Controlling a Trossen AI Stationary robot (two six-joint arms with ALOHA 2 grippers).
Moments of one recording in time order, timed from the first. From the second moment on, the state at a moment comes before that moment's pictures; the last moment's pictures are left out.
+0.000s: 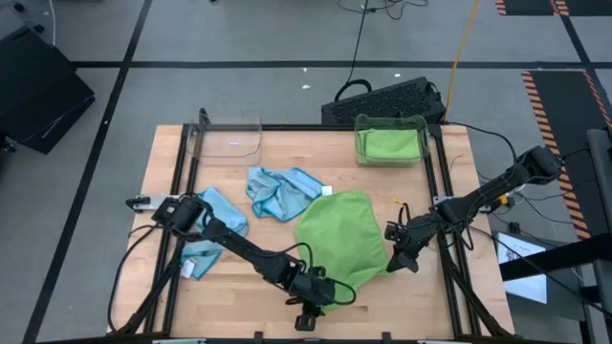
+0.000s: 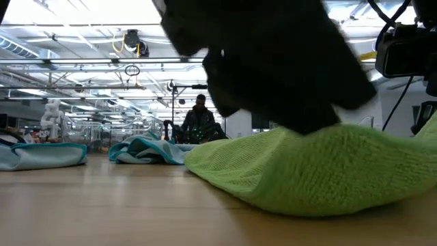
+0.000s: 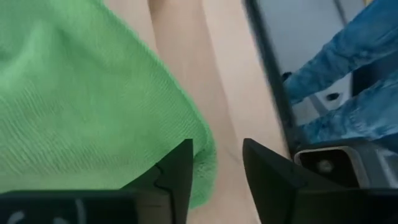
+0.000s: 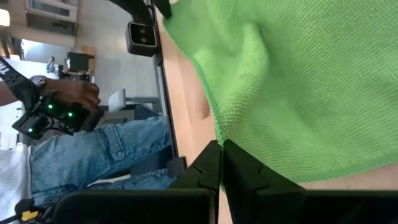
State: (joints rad) left arm -0.46 2.21 1.59 -0.23 0.15 -0.38; right arm 0.45 0.95 0.23 0.13 -0.34 1.13
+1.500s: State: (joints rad) left arm -0.45 2.01 1.59 -0.38 0.03 -0.60; right arm 0.45 0.83 0.24 0.19 -0.37 1.21
